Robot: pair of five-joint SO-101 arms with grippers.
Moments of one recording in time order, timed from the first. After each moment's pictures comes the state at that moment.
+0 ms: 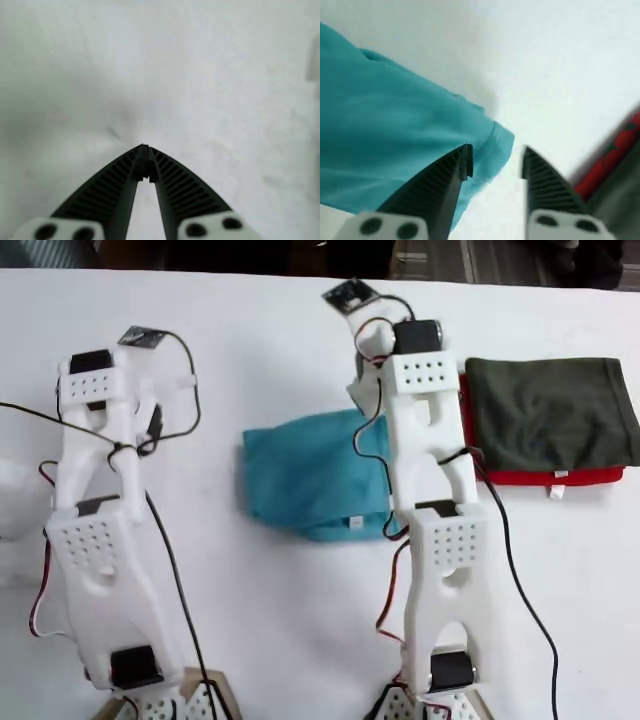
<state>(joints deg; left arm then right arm) -19.6 43.3 -33.5 86.2 -19.2 -12.2 46.2 -64.3 99.6 28.5</state>
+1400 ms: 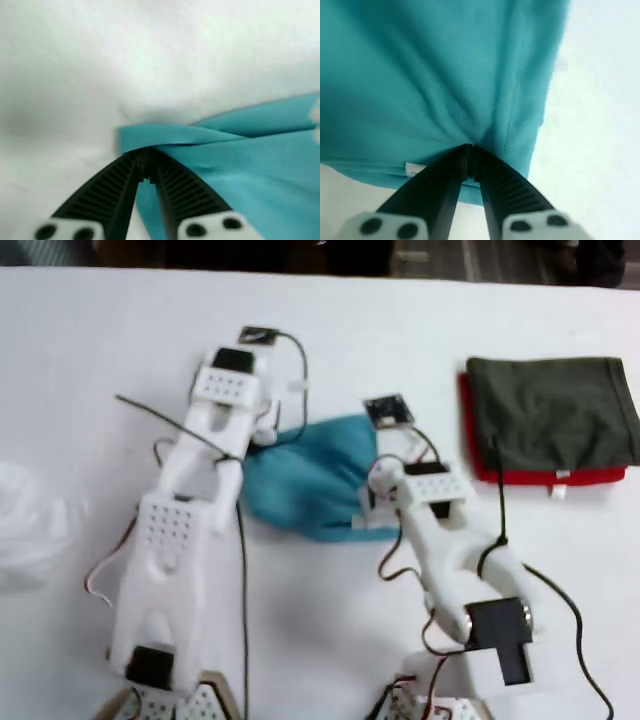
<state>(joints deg) 4.6 57.5 -52.3 91.6 9.4 -11.0 -2.9 41.4 48.1 8.7</state>
